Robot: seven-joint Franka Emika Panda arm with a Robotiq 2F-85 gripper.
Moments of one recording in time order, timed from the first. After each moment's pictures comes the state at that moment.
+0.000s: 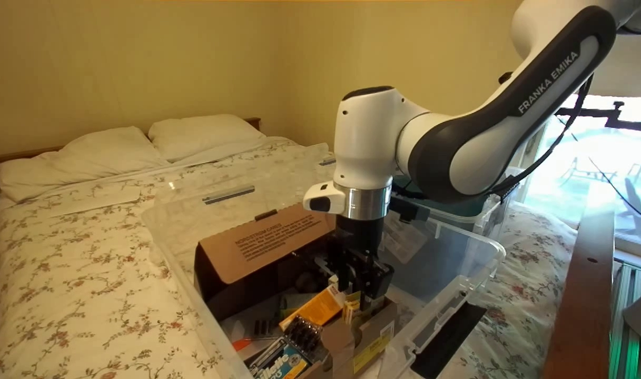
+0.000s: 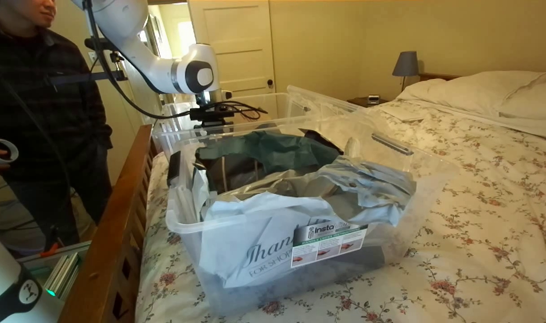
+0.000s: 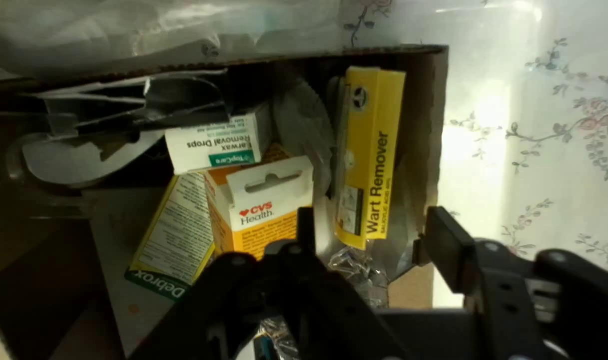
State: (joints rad) arm 0.47 0.46 0.37 -1.92 -0.17 2.37 -0.52
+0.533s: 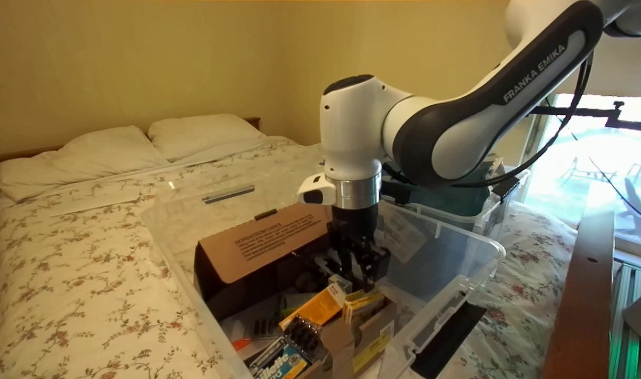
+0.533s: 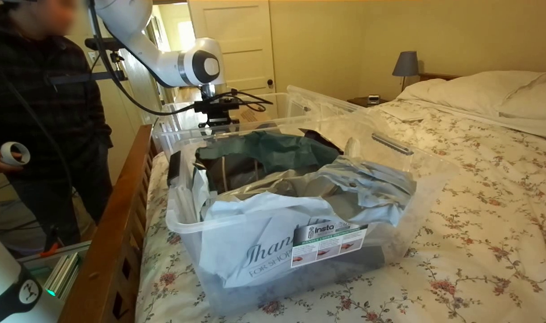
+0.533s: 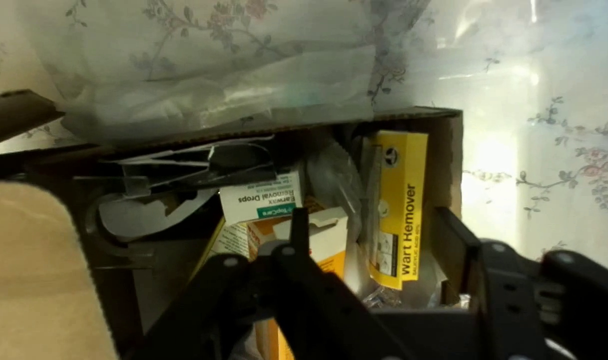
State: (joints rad) arm 0.47 0.48 0.35 -1.82 -0.25 2.17 -0.47
